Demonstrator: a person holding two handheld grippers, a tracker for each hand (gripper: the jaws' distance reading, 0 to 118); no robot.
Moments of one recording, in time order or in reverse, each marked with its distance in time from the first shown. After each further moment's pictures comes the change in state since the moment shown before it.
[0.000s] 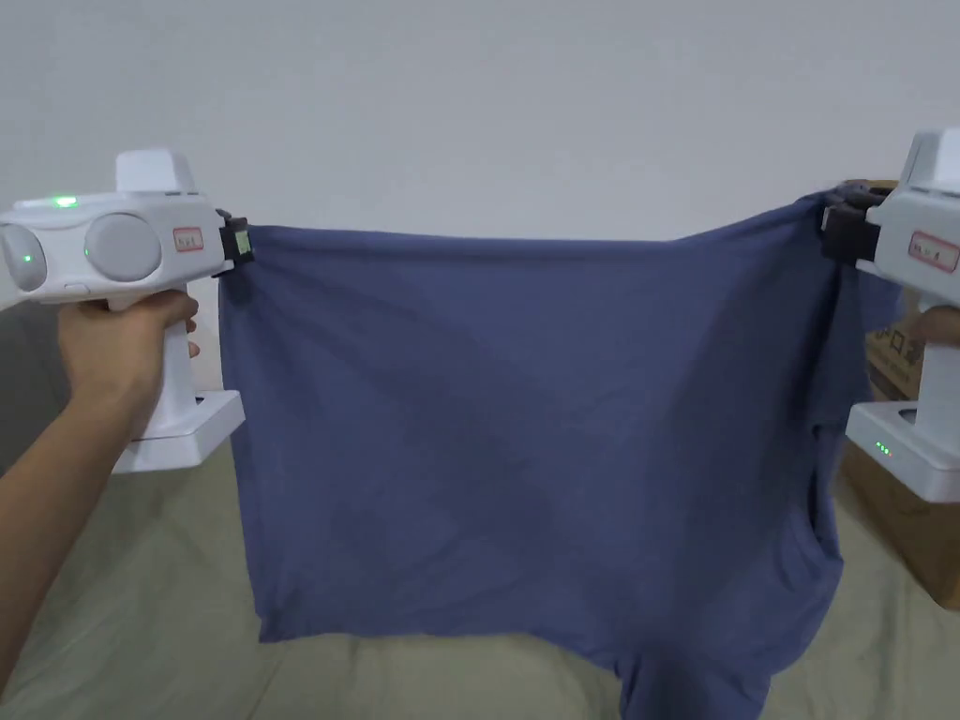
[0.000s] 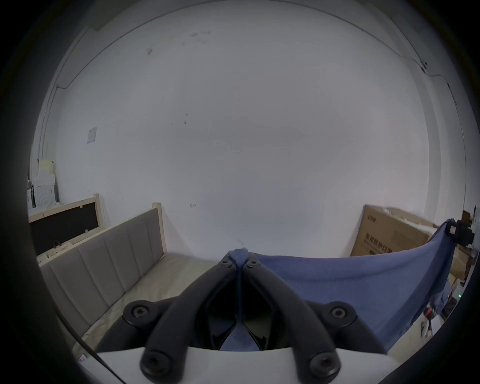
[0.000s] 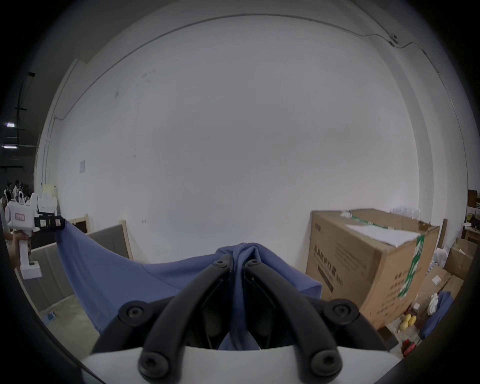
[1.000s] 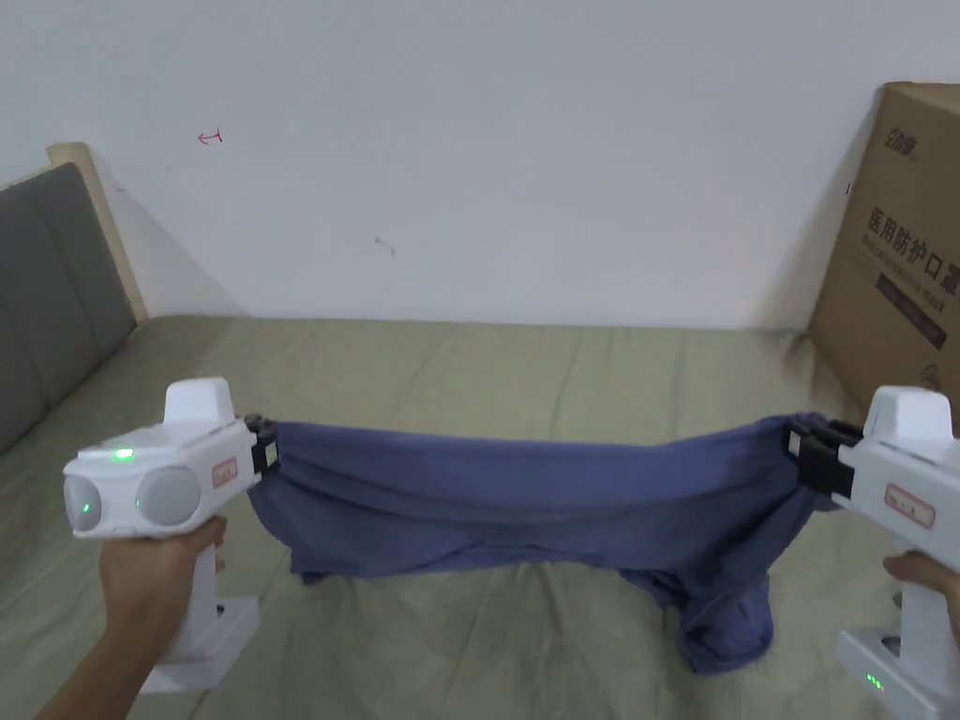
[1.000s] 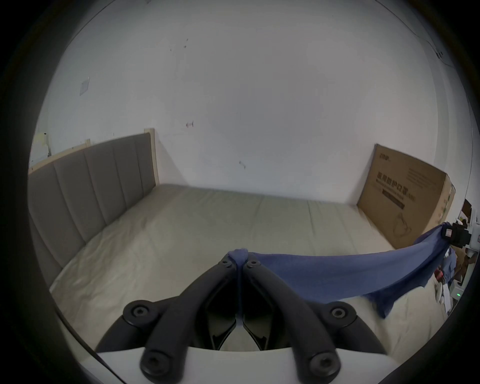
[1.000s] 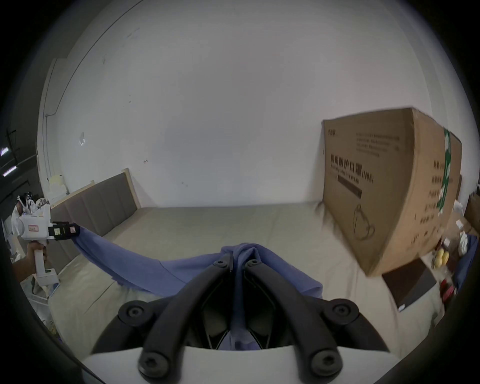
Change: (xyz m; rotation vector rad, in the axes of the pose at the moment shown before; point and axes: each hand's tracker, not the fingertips) left arm -0.009 -0.268 -0.041 -0.321 -0.009 0.004; right arm 0.014 -0.262 -0.009 -0.347 0.084 -0.107
